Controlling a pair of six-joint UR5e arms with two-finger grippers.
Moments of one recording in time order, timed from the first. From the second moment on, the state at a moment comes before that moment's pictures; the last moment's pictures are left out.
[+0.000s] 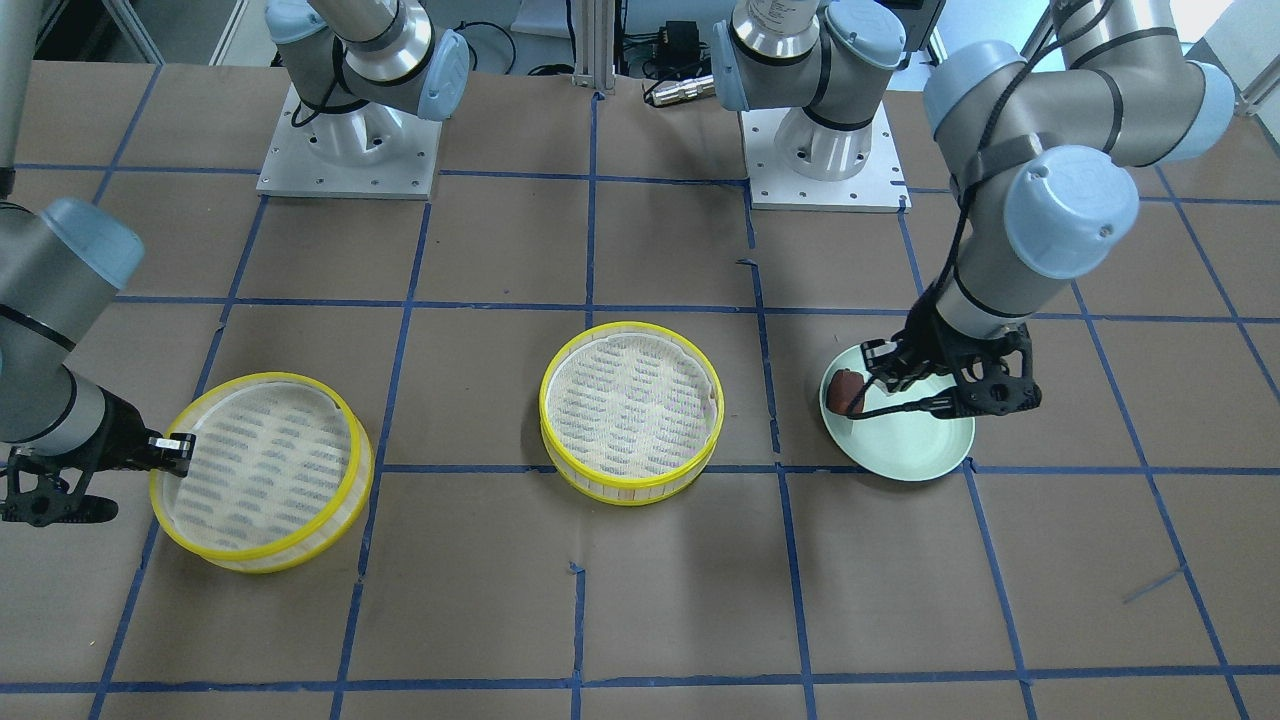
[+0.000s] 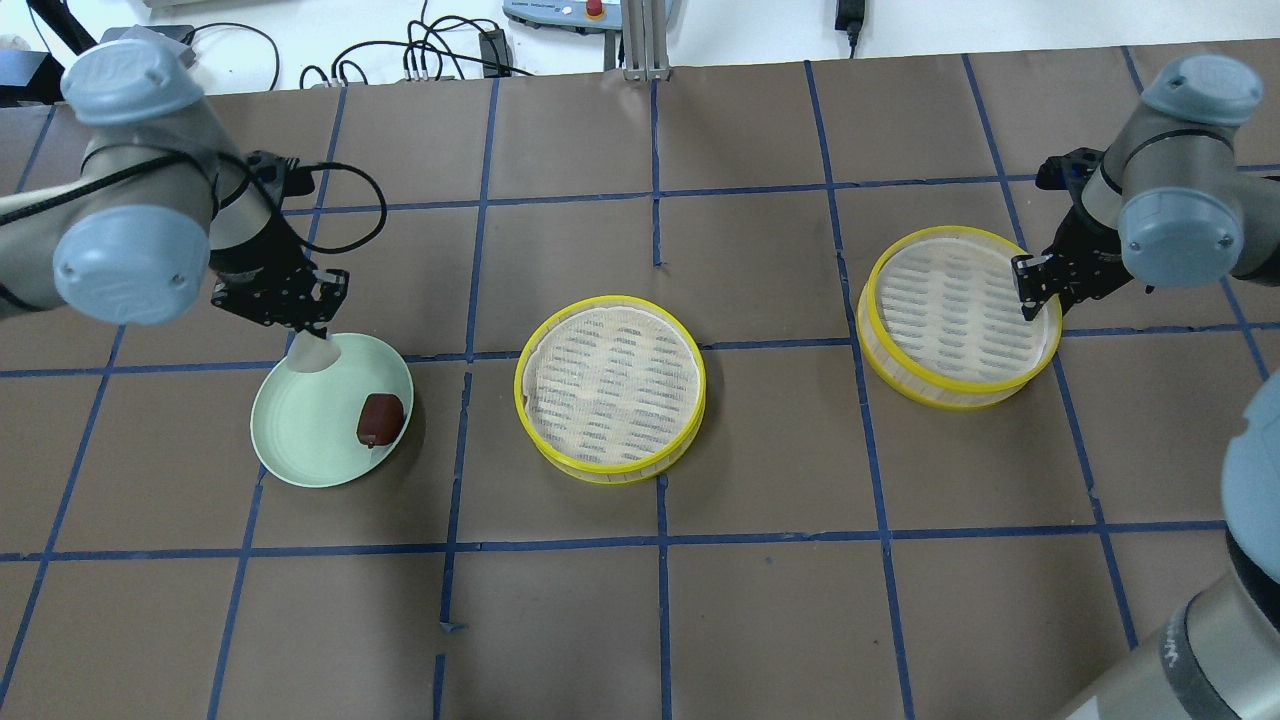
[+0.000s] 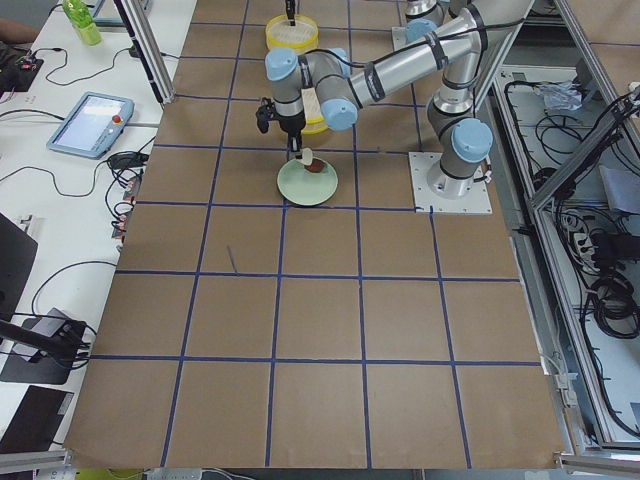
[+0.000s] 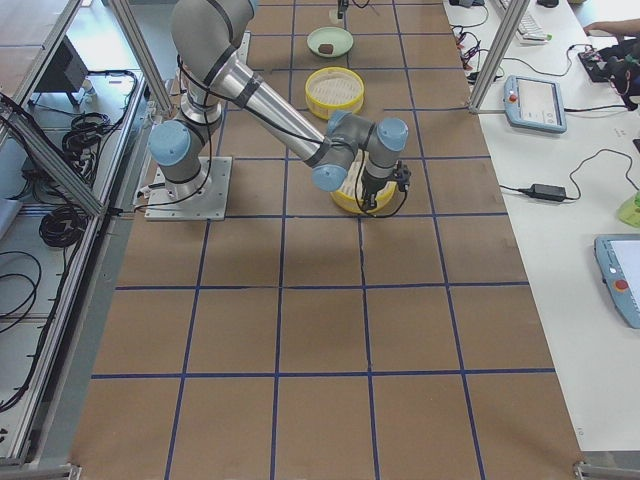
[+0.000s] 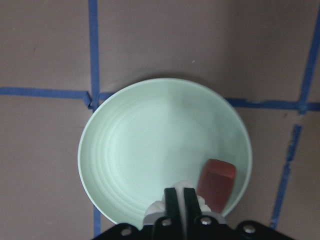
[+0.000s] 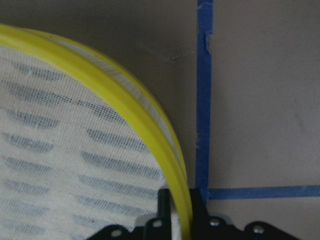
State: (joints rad) left arm -1.47 -1.74 -1.74 -1.34 1.59 -0.04; right arm 1.19 -1.14 1.78 -2.12 -1.61 -0.36
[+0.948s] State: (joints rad) left arm -1.81 -1.94 -1.70 -1.11 1.38 -0.57; right arm 1.23 -1.25 1.65 -1.81 -1.53 -0.39
